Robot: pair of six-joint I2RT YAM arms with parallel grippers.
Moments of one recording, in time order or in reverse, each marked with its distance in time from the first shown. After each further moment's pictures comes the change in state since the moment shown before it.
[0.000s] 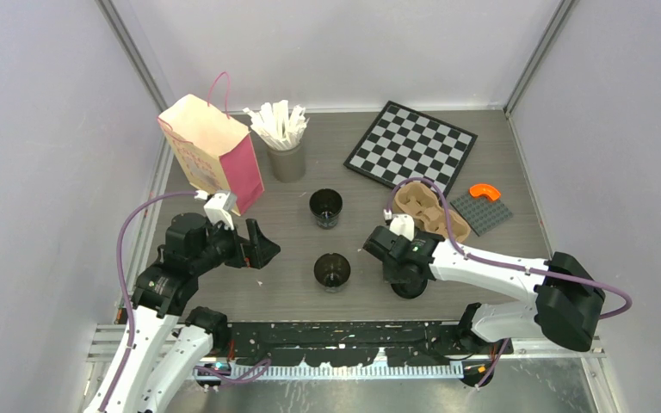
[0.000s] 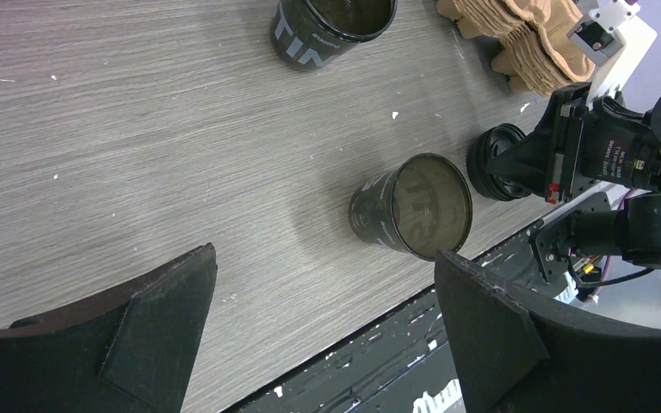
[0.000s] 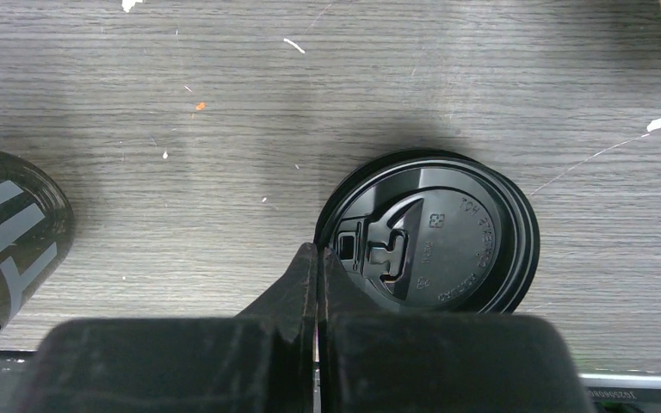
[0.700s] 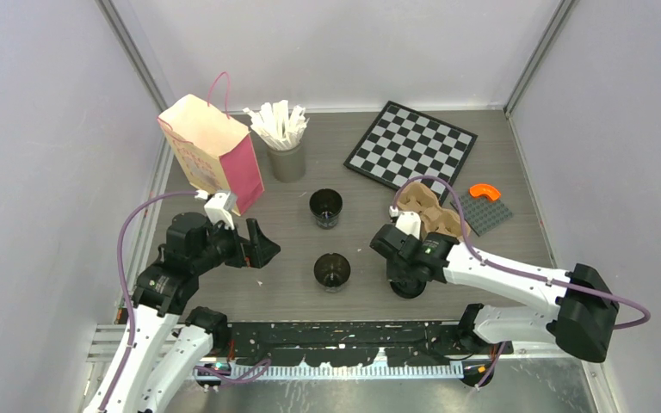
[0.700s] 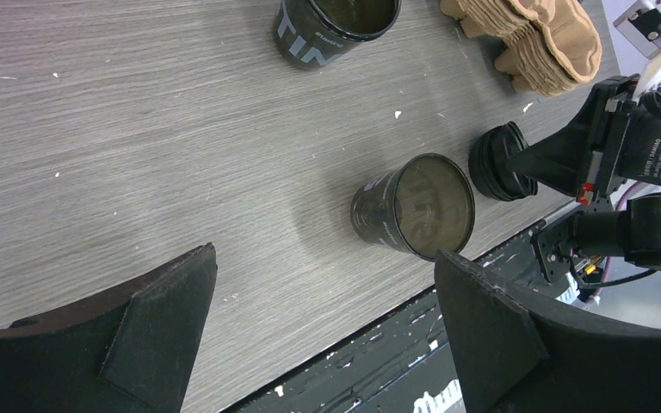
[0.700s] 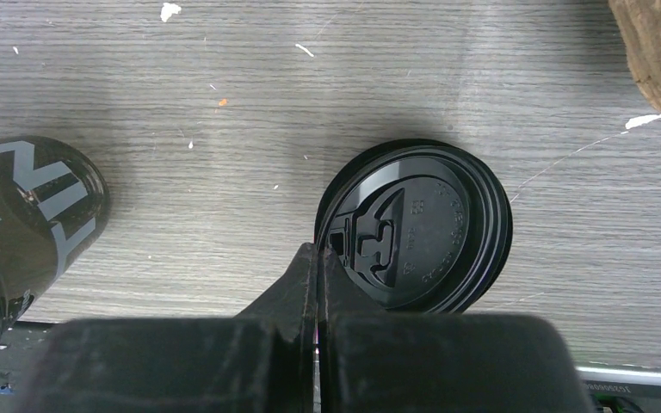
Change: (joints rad) left arm 0.000 0.006 0.000 0.000 -0.003 0.000; right arm 0.000 -0.095 0.007 -0.036 0.003 -0.001
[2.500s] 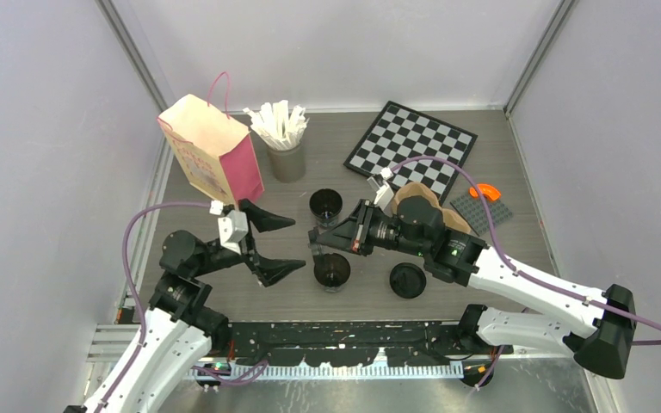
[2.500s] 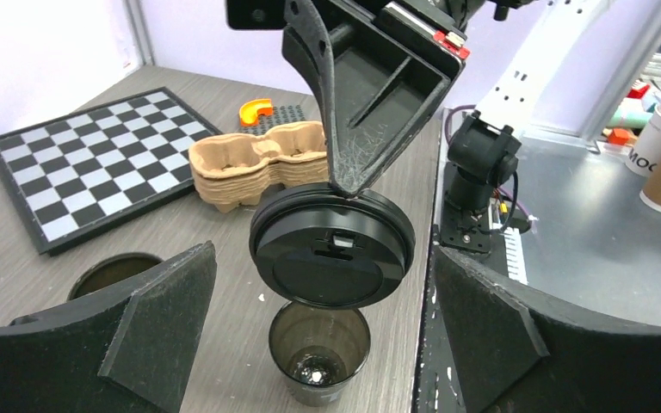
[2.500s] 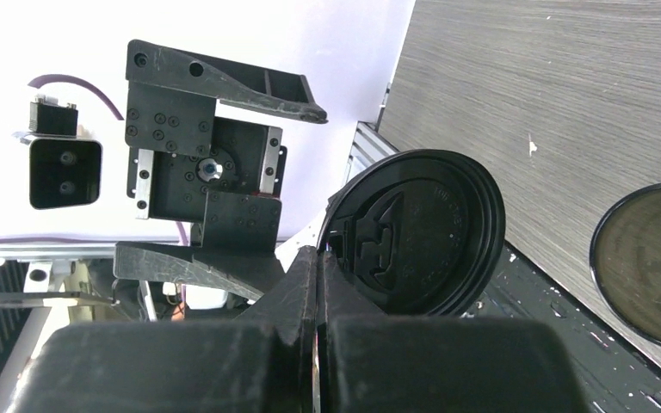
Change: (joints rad) left arm -0.116 -0.089 -0.242 0.884 0.526 0.169; right arm 0.003 -0.161 0.081 0.777 -0.548 0.293
